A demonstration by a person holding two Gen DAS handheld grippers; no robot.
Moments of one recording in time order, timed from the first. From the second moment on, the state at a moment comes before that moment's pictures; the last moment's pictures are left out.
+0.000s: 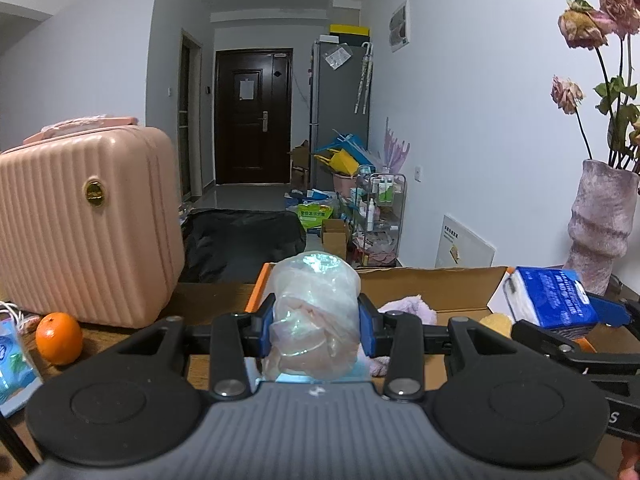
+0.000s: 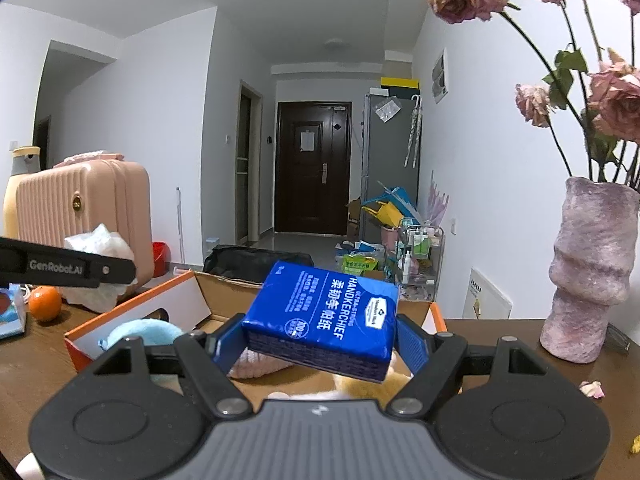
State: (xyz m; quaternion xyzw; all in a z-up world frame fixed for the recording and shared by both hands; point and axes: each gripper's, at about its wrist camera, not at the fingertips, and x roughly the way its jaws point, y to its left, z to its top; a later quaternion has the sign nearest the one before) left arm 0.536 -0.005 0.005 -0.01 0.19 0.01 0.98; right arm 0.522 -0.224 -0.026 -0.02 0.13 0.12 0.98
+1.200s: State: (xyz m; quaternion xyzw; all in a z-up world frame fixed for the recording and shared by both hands) left arm 0.569 -0.004 -0.010 -0.01 0.20 0.04 0.98; right arm 0.557 -0.227 -0.029 -0.03 0.16 0.09 0.98
